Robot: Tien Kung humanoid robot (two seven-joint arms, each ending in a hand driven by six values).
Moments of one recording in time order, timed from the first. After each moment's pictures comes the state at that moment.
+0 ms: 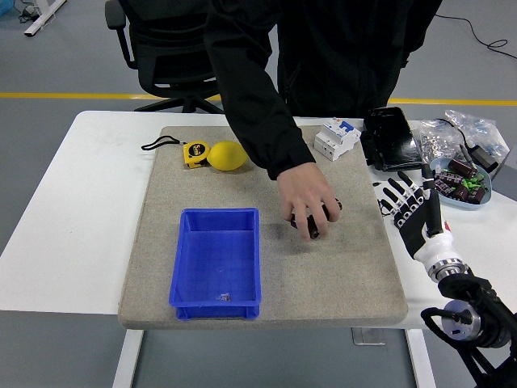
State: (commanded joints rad) left arm -0.18 0.04 -1.07 -0.18 1.10 0.12 0.24; right arm 0.27 -0.11 1.19 1.14 -0.61 -0.13 0.16
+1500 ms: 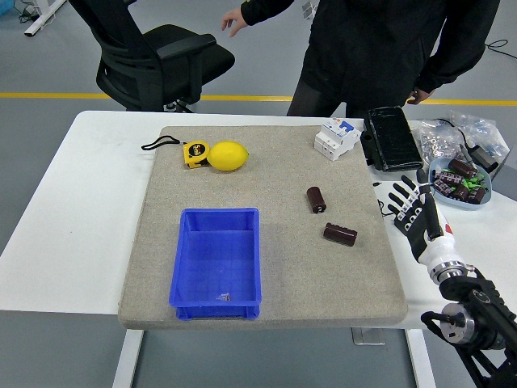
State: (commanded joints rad) left arm -0.17 0.03 -1.04 -0.18 1.07 0.12 0.23; right arm 0.26 -0.11 1.17 1.13 -0.85 -0.24 0.17
